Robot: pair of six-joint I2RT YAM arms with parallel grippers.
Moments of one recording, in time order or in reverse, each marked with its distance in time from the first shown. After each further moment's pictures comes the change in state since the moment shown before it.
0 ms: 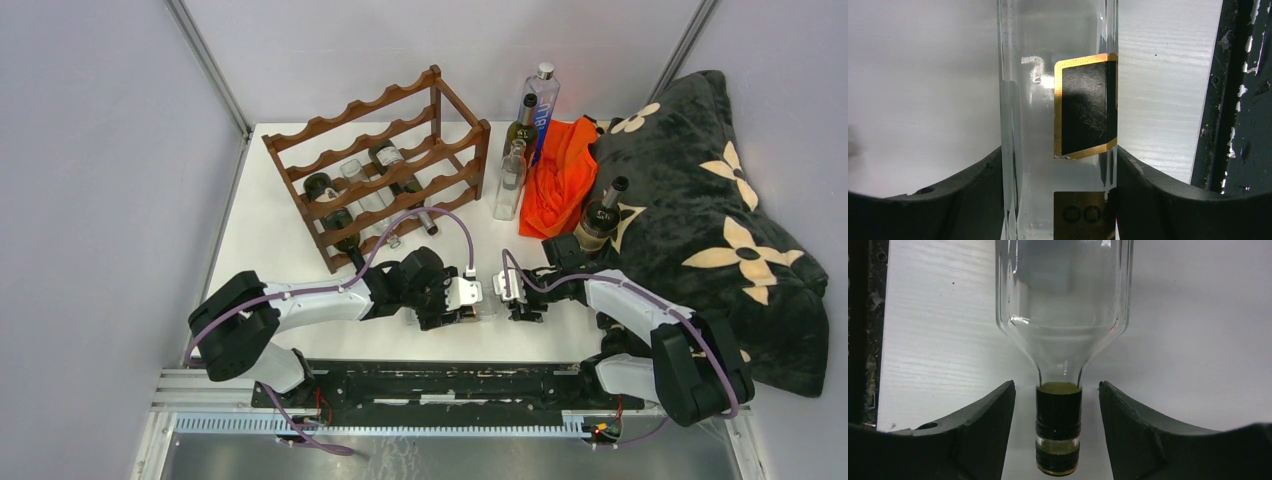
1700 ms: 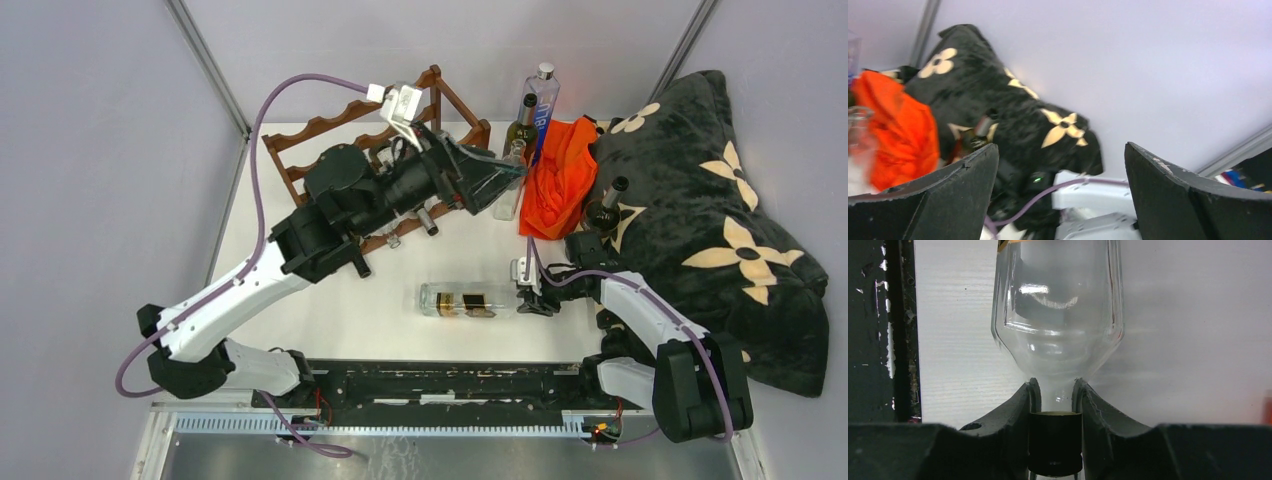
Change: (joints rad) left arm -0.028 -0.209 0.798 0.024 -0.197 -1.058; right arm -0.148 -0.070 0.021 -0.128 -0.089 0.075
